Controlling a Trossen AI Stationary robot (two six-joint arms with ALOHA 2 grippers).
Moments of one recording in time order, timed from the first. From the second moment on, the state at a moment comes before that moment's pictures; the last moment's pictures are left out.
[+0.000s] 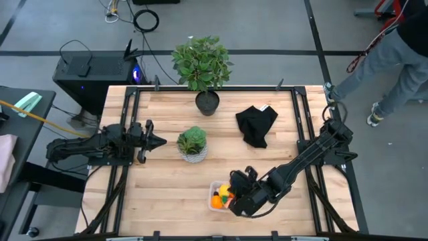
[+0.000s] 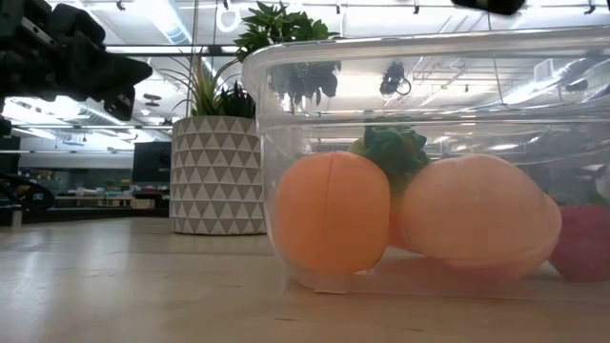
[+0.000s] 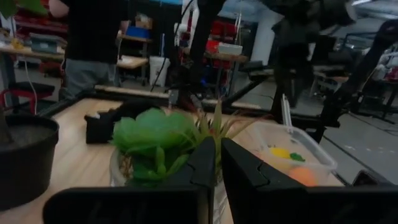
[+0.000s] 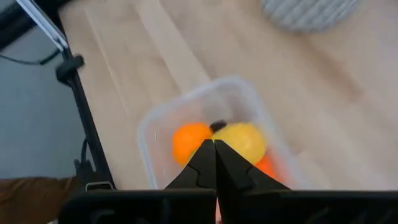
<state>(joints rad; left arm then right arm) 0.10 0.01 0.01 0.07 0.13 -0.17 0.62 1.79 1.46 -0.70 0.46 1.09</state>
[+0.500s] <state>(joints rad) 0.10 0.01 0.01 0.10 0.13 -0.17 0.64 1.07 1.22 -0.69 0.81 0.86</state>
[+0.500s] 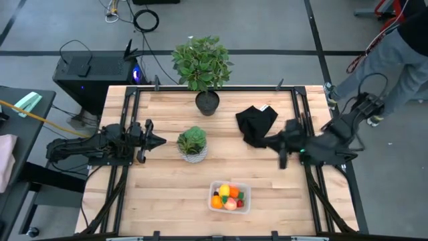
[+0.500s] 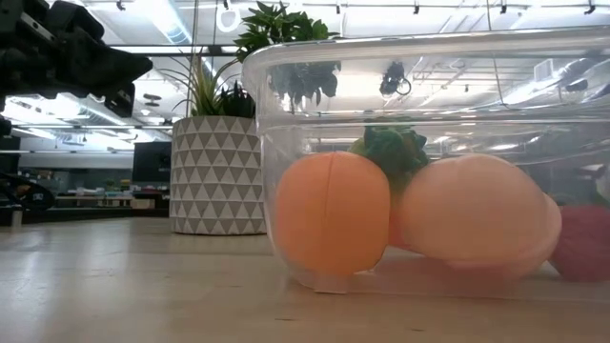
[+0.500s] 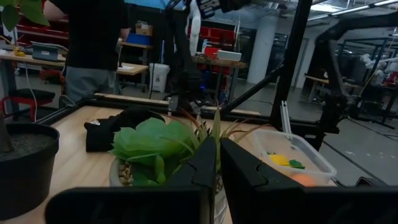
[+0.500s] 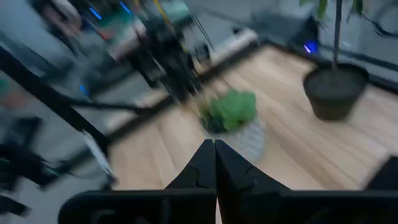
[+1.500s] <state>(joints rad) 0.10 0.01 0.01 0.11 0.12 -0.17 0.26 0.40 0.33 0.50 0.43 0.51</state>
